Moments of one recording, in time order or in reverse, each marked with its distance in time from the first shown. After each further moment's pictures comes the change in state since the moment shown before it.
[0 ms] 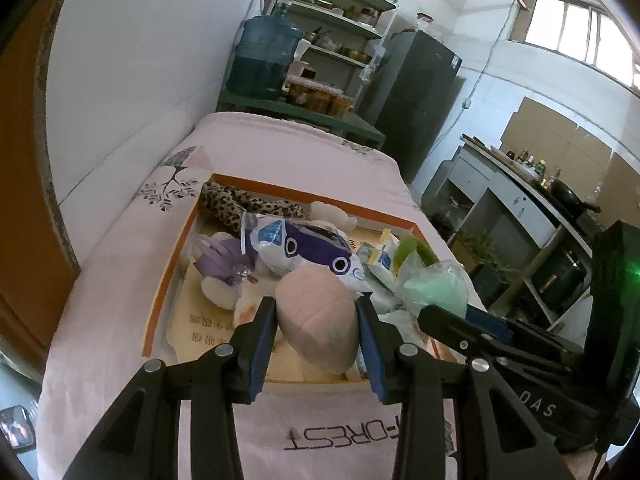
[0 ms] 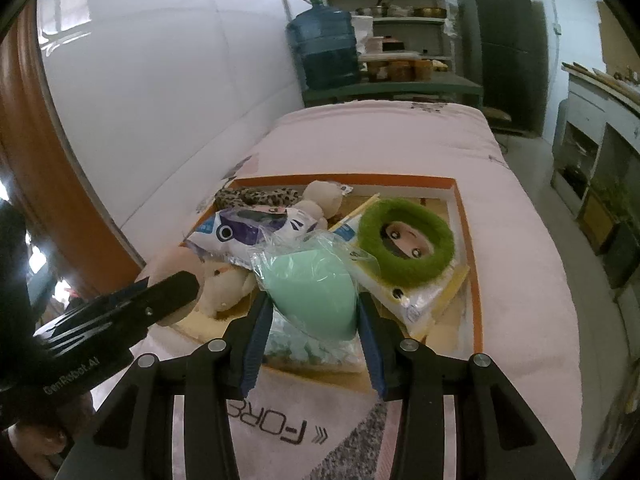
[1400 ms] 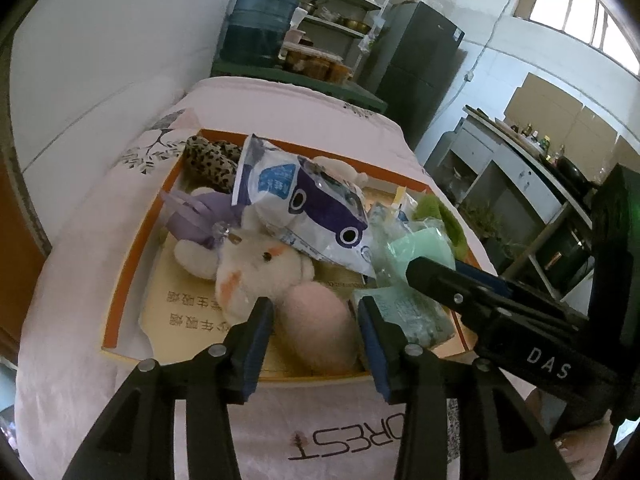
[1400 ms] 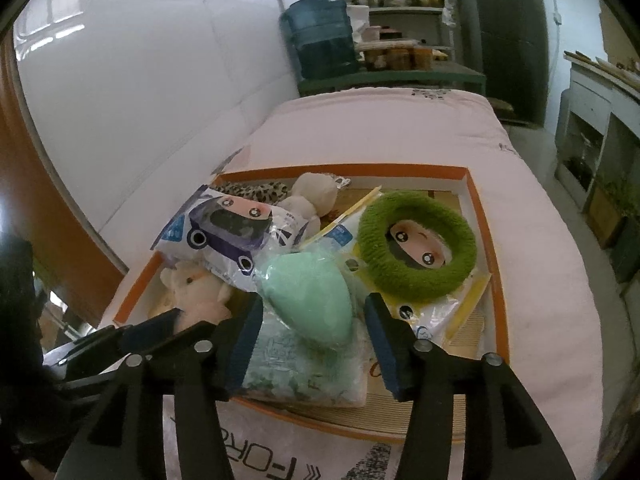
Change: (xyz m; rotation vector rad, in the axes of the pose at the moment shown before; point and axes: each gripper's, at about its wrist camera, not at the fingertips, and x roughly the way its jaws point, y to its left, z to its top) left arm 0.036 0.004 -0.017 0.013 0.102 0.002; right arm 0.042 -0.010 0.007 0.021 0.025 0.007
